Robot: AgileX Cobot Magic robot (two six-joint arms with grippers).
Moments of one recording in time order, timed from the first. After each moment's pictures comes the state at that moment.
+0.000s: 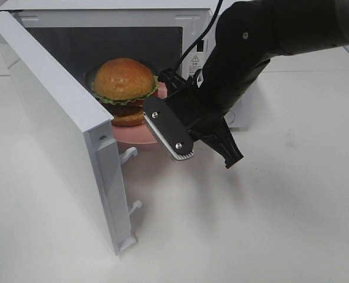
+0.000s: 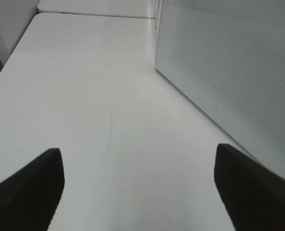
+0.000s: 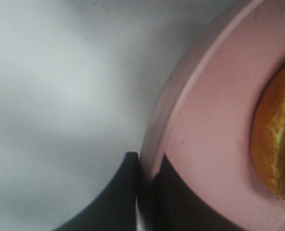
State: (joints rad) left arm 0.03 -0.01 -0.50 -0.06 1.05 0.00; right arm 0.65 1.85 -1.21 0.04 0.52 -1.54
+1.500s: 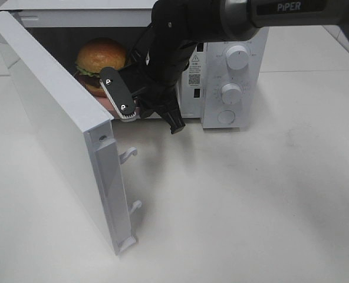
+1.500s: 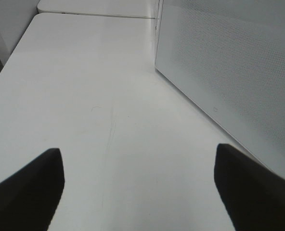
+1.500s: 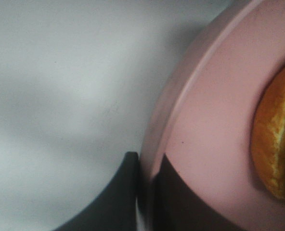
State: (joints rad) left arm 0.03 -0.01 -0.50 -0.06 1.05 0.00; right arm 0.65 2.22 -1.76 -0.03 0.64 -1.40
